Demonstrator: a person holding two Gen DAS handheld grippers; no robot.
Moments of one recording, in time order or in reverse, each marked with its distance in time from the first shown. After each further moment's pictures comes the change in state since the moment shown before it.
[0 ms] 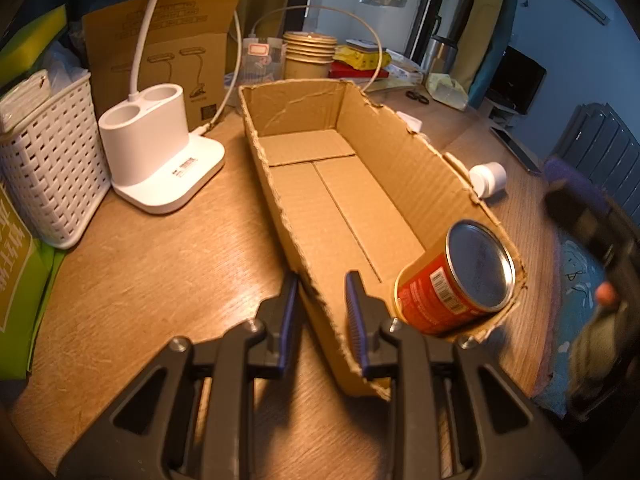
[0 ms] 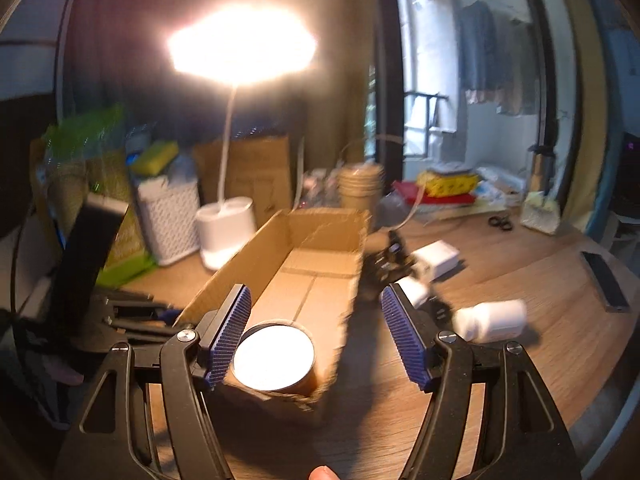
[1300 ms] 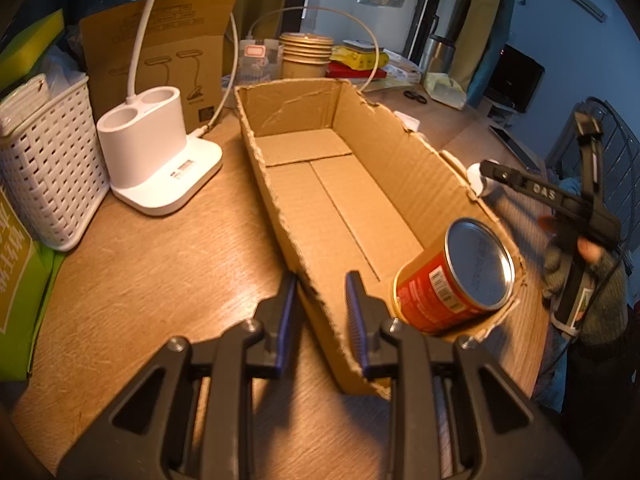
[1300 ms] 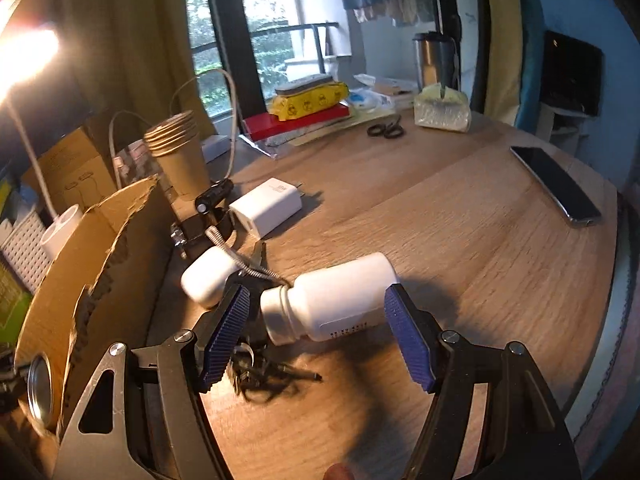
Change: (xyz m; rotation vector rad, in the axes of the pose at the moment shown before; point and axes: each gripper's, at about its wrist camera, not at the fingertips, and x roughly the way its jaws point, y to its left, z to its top) left arm 0.000 -0.003 -0.001 0.006 -0.004 0.003; right arm 0.079 -0.150 -0.025 0.291 0.234 -0.258
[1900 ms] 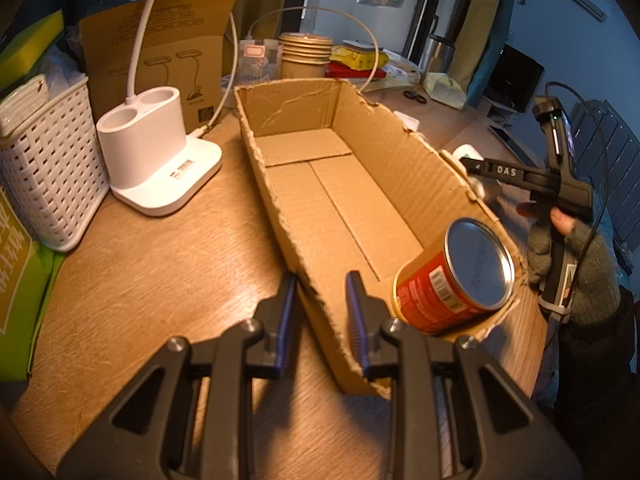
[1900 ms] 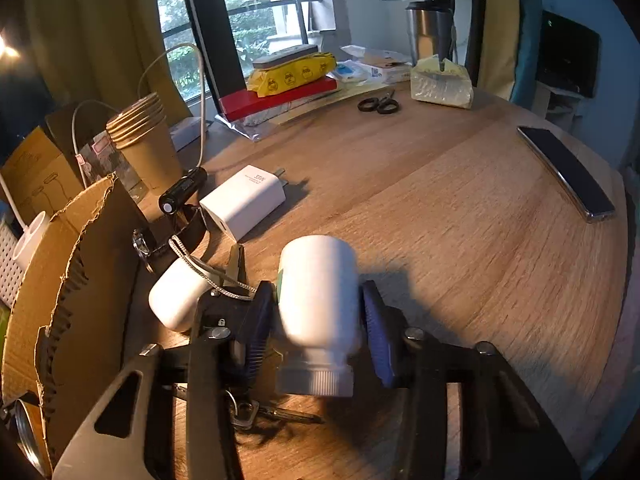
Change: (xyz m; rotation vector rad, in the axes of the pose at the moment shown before) left arm 0.000 0.000 0.000 0.000 -0.001 0.001; right arm 0.037 -0.002 0.014 0.028 0.091 -0.046
